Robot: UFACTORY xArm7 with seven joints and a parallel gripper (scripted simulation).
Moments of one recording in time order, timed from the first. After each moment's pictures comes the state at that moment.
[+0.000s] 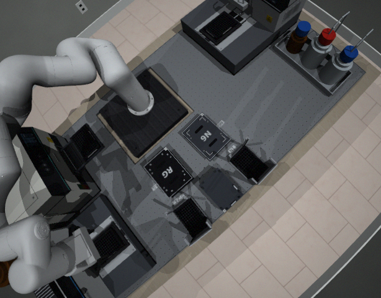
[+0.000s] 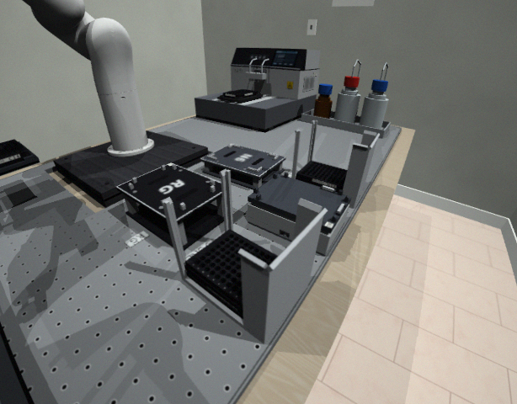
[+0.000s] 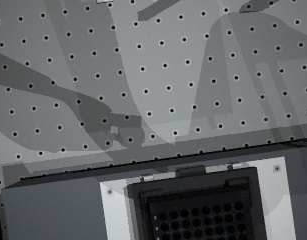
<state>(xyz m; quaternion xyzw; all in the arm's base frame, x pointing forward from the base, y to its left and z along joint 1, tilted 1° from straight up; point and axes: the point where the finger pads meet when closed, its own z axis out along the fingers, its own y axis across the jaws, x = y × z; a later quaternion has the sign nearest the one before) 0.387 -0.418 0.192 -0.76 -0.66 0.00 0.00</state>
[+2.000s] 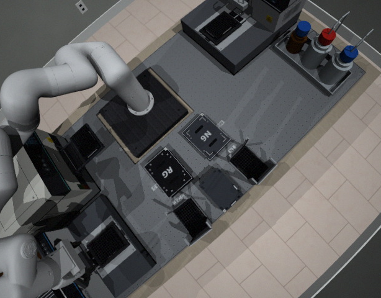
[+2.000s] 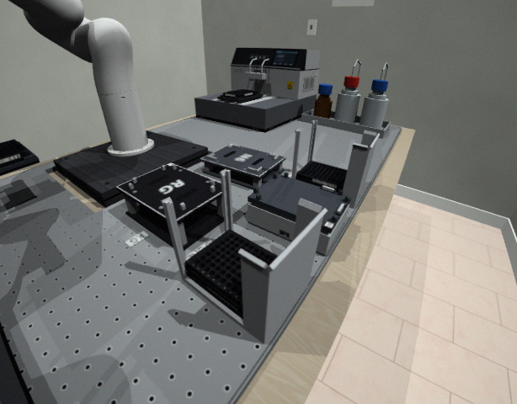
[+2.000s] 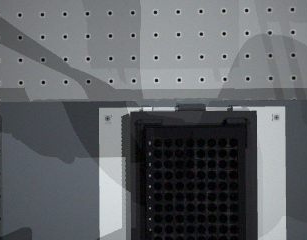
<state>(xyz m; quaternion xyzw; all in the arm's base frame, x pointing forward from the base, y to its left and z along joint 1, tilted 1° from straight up) 0.390 -0.475 0.192 -0.71 -0.70 0.00 0.01</state>
